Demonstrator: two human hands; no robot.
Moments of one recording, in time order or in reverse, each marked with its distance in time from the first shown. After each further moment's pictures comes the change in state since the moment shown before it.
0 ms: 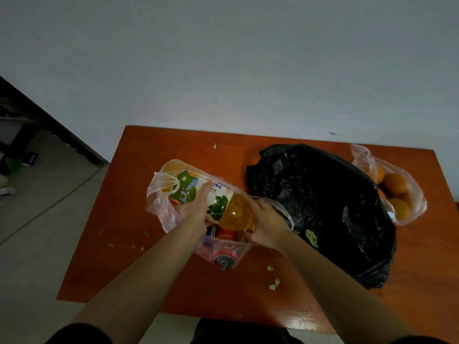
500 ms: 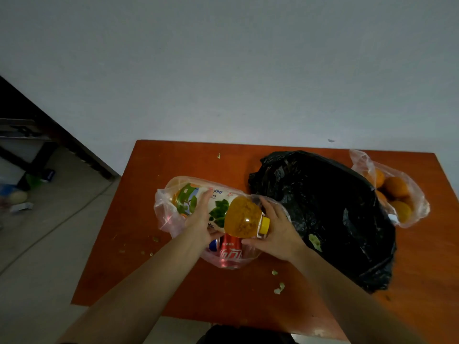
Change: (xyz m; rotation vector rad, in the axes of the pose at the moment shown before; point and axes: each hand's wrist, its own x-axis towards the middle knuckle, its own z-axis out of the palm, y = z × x) left_hand -0.028 -0.004 -0.014 0.016 -0.247 -0.059; right_hand -0.040 0.004 -0.010 0.229 0.171 -0.006
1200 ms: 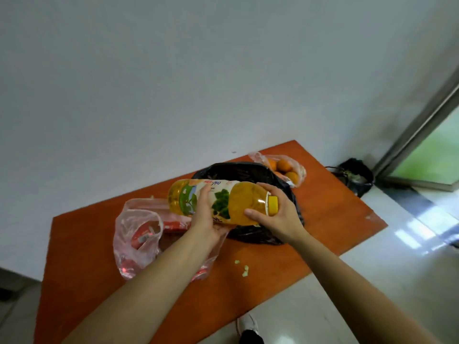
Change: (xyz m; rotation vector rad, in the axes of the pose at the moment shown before) left_hand -0.118 -0.037 0.061 0.132 -0.652 0.053; right_hand -0.162 -0.048 -0.067 0.467 0.791 0.076
